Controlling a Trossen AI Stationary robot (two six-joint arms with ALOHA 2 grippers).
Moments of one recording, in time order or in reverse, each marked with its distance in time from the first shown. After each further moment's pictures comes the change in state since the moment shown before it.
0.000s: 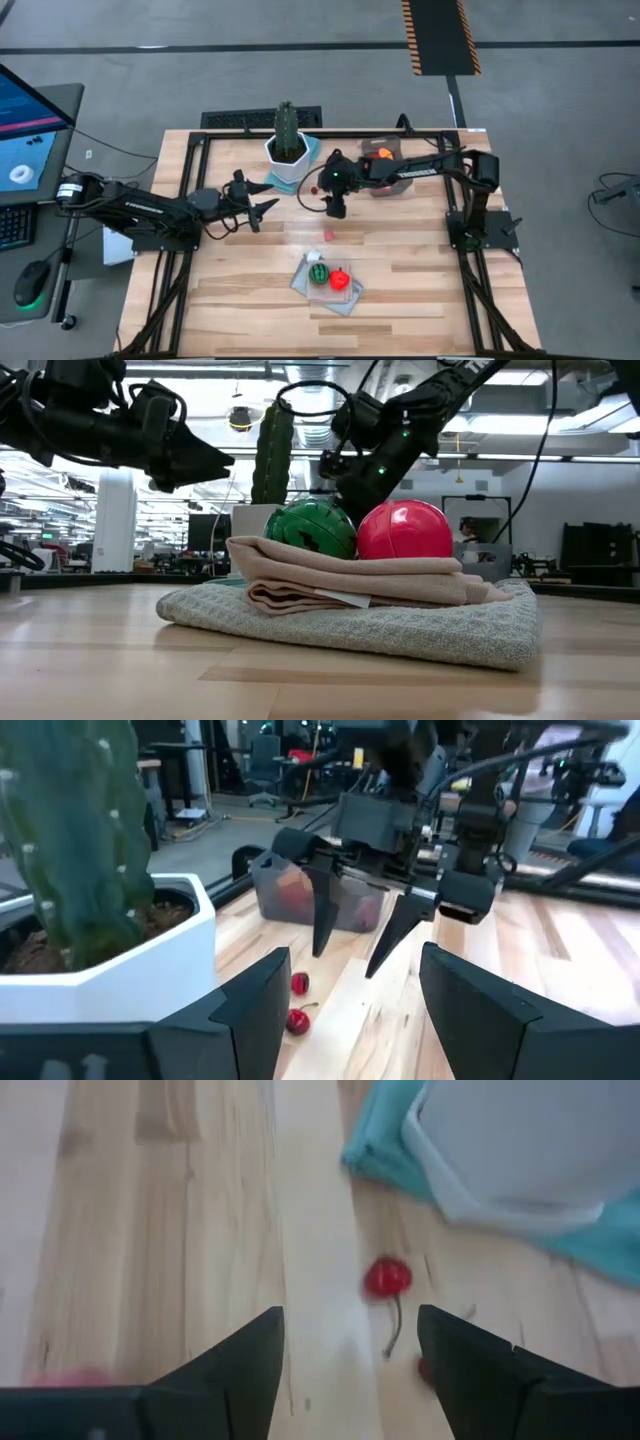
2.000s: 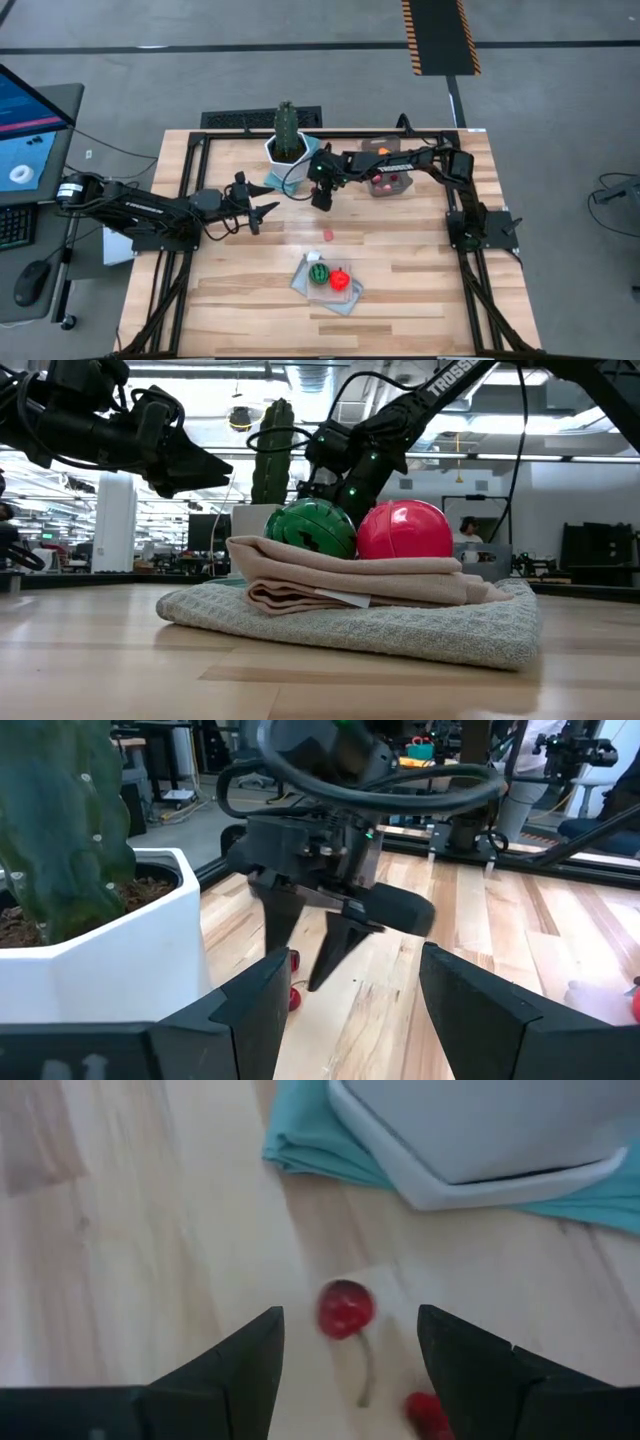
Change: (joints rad) left arm -0.003 0.003 0.000 -0.049 0.029 -0.017; right arm -0.039 0.197 0.211 -0.119 0.006 0.191
